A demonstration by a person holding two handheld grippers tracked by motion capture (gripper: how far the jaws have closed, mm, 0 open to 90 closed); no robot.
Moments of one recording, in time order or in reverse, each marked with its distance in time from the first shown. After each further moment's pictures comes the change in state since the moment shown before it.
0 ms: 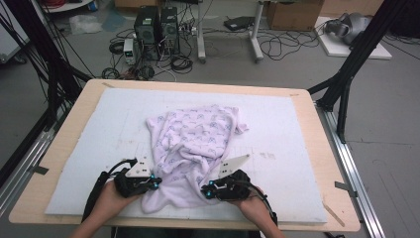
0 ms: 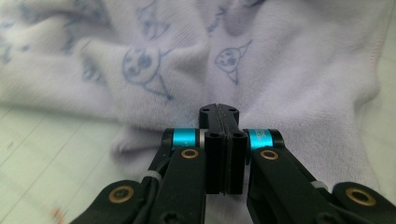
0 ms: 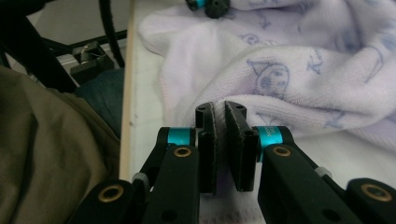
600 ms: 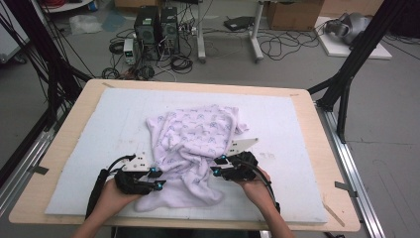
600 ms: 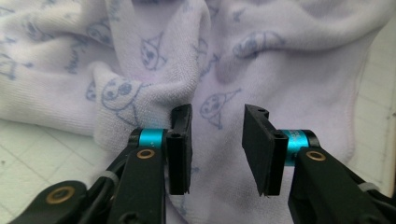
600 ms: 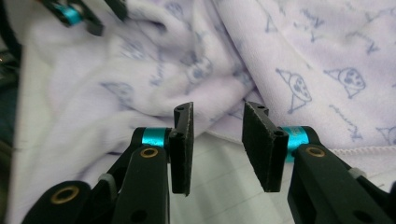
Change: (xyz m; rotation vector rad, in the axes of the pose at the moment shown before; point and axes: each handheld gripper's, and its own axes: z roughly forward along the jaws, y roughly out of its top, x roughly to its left) left arm 0.001 0.008 0.007 -0.060 -0.052 -0.049; right arm -0.043 0.010 -0.022 0.011 -0.272 0.043
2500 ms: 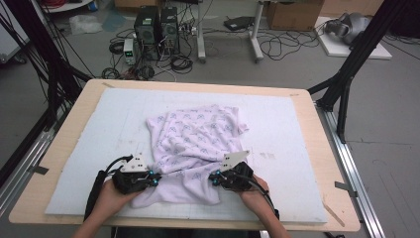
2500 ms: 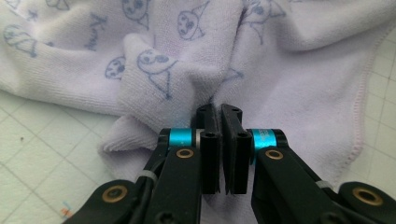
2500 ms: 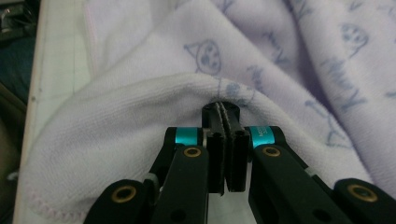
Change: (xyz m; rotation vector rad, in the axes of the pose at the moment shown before) left arm 0.007 -0.009 -0.006 -0.019 0.044 -0.012; right arm 0.022 -0.012 0.008 0.057 0.062 -0.118
